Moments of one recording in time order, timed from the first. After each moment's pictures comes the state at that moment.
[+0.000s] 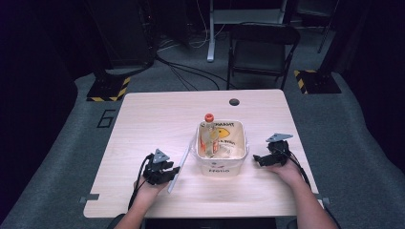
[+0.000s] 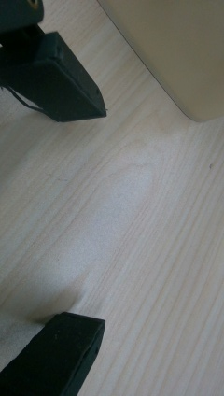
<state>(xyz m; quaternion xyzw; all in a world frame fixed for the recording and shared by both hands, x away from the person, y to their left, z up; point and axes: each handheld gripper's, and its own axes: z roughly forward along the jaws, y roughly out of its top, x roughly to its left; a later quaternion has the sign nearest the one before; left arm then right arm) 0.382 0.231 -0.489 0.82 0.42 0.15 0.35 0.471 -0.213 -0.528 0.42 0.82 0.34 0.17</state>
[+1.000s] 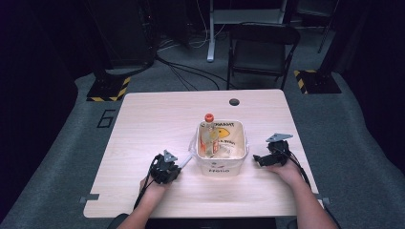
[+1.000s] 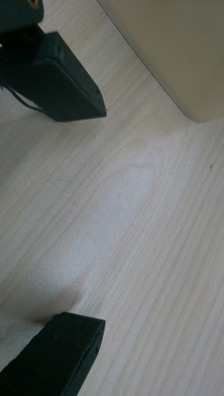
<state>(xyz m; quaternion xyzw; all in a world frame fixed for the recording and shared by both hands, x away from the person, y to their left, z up) 0.396 0.213 -0.509 0.84 0.43 0.16 0.29 0.471 -0.213 -0.528 0.42 0.82 0.34 0.17</state>
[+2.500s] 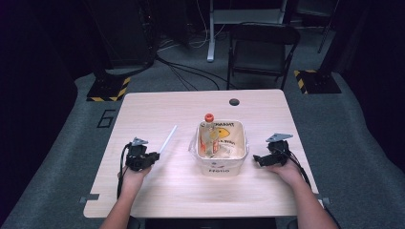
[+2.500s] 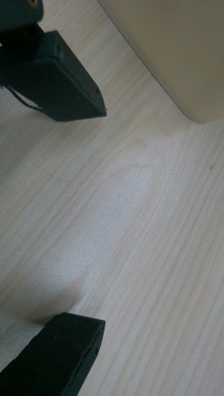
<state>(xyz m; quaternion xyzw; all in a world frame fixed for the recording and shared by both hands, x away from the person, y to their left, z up) 0.418 0.293 -0.469 0.76 0.52 0.15 0.35 0.471 -0.213 -0.528 0.42 0.82 0.35 0.17</state>
